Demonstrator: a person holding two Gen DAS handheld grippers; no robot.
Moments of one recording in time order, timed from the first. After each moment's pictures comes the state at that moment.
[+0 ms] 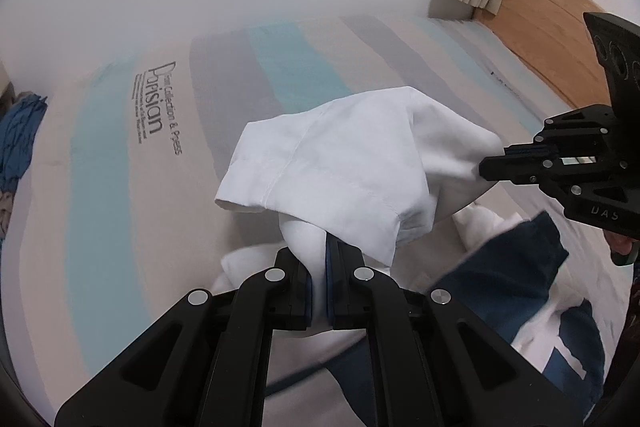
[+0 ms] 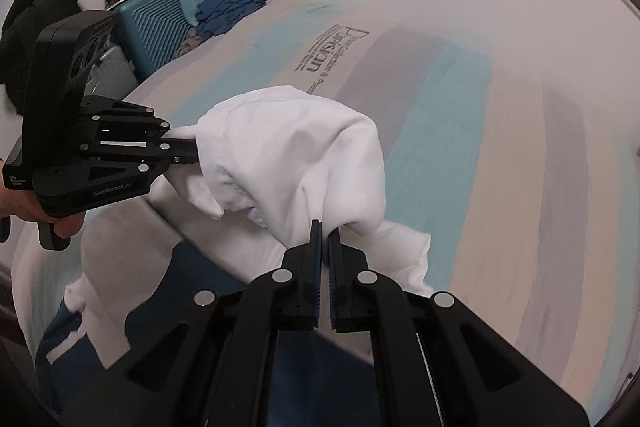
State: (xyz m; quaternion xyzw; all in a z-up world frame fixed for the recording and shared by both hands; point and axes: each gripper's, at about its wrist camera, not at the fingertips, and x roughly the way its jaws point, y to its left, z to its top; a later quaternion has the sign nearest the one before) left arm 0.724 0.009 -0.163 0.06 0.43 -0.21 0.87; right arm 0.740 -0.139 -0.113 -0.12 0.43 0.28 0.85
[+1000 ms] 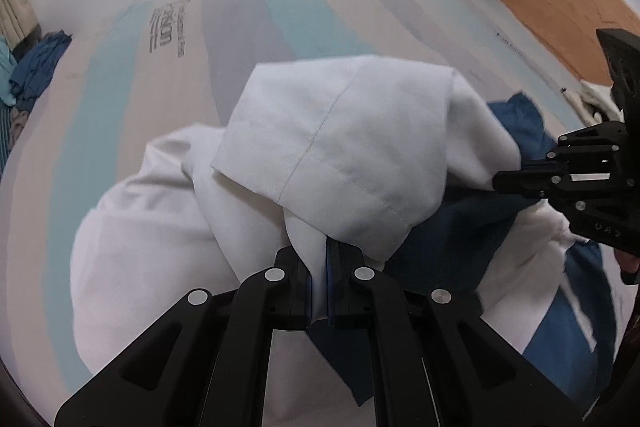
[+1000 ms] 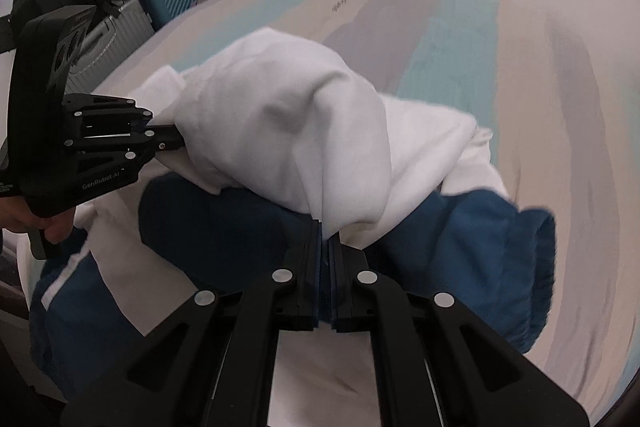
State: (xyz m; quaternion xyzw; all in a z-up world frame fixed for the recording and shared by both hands) left arm 0.596 -0.013 -0.230 0.05 0.48 -0.16 0.86; right arm 0.622 -0.157 -0.193 -0.10 0.49 0.27 0.82
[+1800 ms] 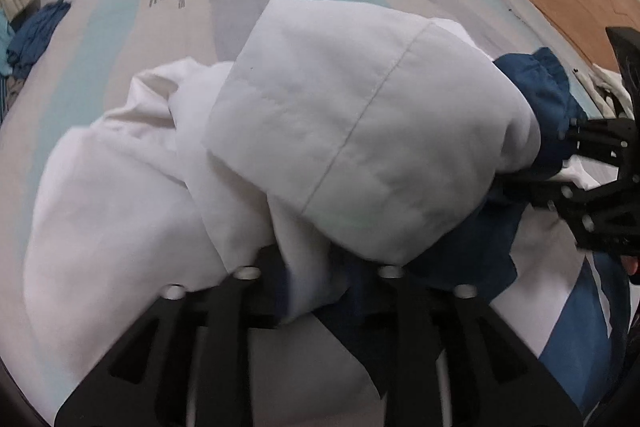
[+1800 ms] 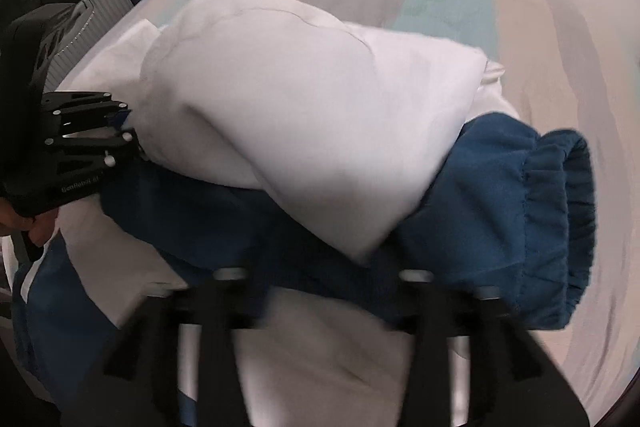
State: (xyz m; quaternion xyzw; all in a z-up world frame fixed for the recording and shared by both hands) left arm 0.583 -0.002 -0.268 0.06 0.51 -0.15 0.85; right arm 0.611 -0.152 -0.232 -0.11 0.52 0.25 0.81
